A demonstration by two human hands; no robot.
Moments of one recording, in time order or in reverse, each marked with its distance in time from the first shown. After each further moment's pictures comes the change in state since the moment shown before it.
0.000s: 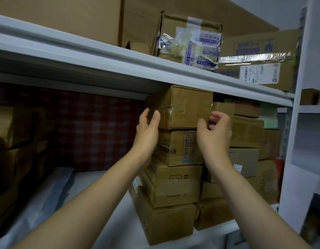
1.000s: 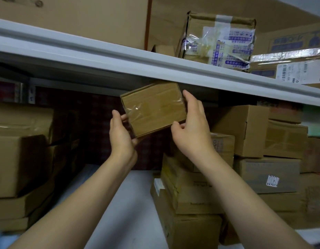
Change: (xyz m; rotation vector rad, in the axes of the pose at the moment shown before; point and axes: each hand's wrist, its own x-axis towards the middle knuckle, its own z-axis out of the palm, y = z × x) left_hand 0.001 0.009 -0.077 -0.553 0.482 0.026; right_hand -0.022 -0.047 0.062 0.014 -0.434 -0.410
